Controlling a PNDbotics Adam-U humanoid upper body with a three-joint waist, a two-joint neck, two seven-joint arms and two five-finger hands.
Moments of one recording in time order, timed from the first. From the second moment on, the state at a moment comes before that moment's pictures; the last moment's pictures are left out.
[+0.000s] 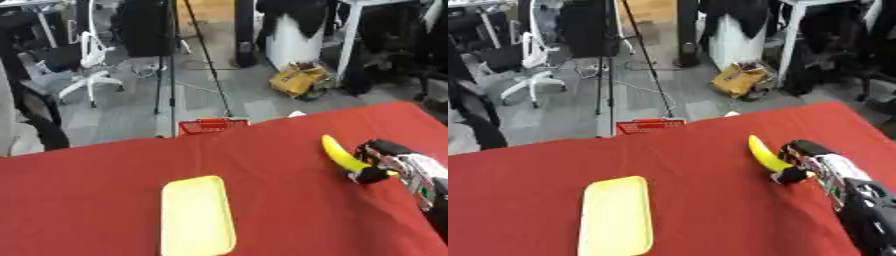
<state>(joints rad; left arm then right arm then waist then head) -0.27 0.20 0.09 -1.82 -0.07 -0.15 0.38 -0.76 -0.66 0.02 -0.71 0.99 -0.09 0.21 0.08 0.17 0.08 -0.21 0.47</state>
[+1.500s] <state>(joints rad) -0.27 0.20 0.09 -1.82 -0.07 -0.15 0.38 -0.77 -0.54 0.21 -1.14 0.76 -0.21 0.29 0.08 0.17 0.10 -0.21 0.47</state>
